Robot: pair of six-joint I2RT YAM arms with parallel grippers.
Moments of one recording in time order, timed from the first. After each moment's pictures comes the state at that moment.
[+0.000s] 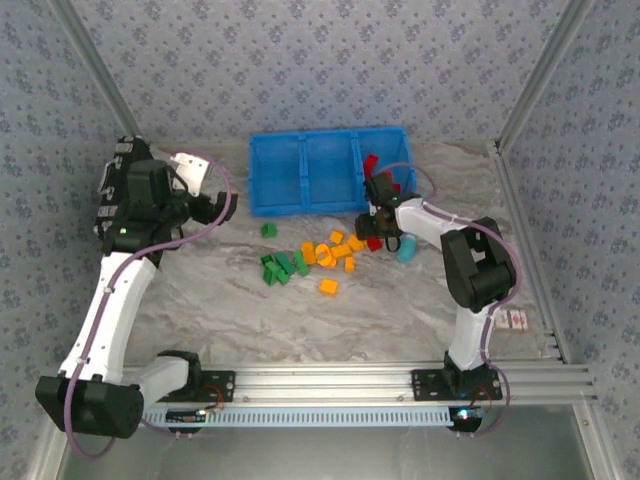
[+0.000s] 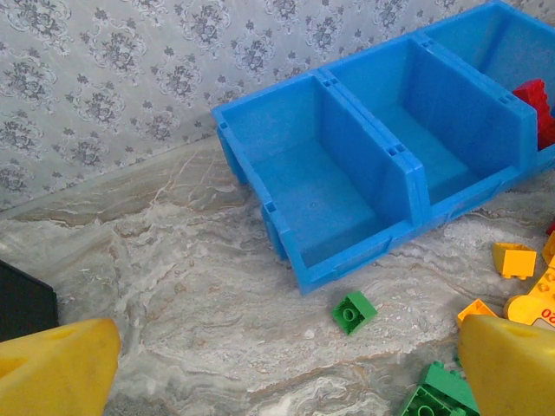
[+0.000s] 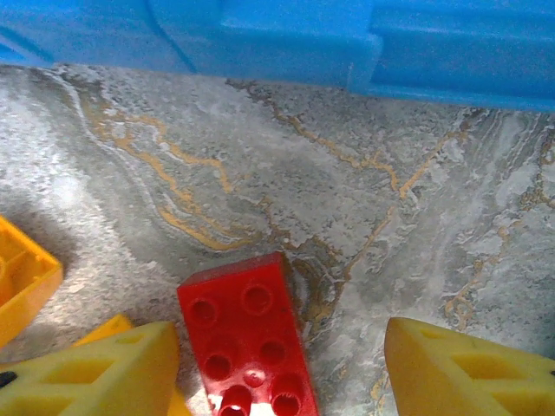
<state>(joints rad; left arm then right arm) -0.13 1.09 1.18 -0.58 0.19 0.20 0.41 1.90 1.28 -0.53 0.08 0.23</state>
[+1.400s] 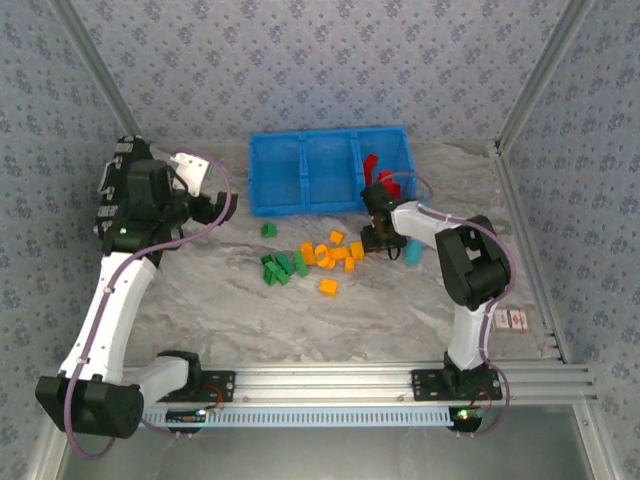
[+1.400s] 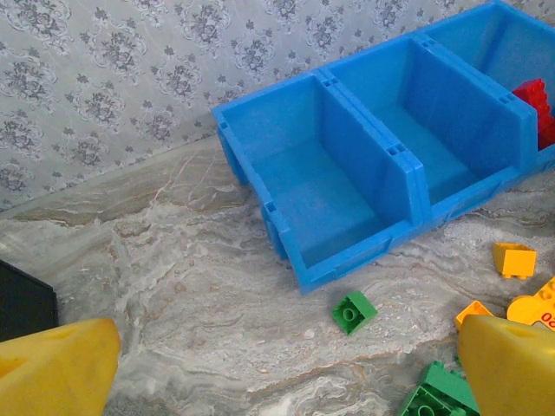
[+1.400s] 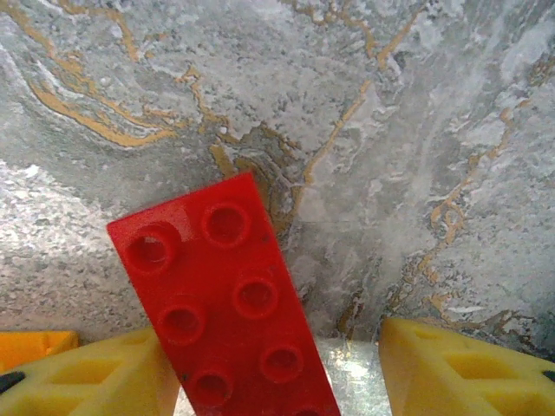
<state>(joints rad) -0.13 1.09 1.18 -0.58 0.19 0.20 0.43 1.92 1.27 -0.64 0.15 0.24</state>
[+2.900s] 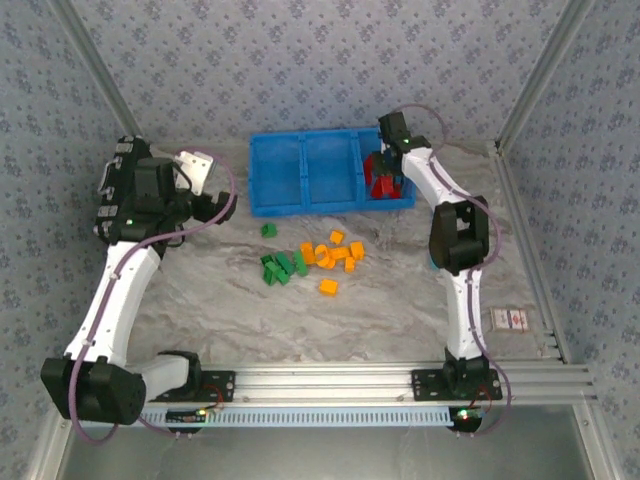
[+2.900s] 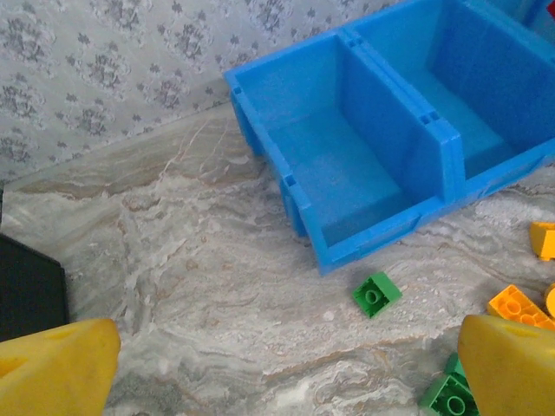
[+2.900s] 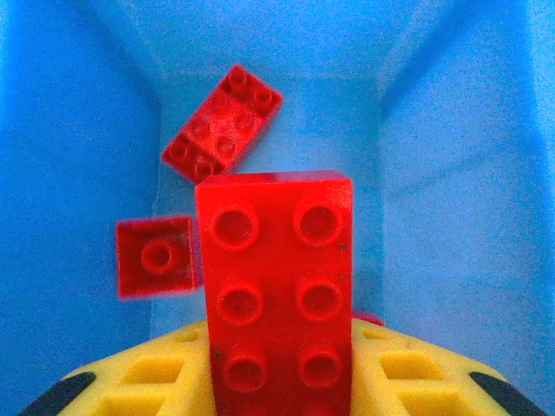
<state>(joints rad) -0.12 1.16 1.18 -0.59 0.16 0.22 0.25 2.31 2.11 -0.75 0.14 0.12</state>
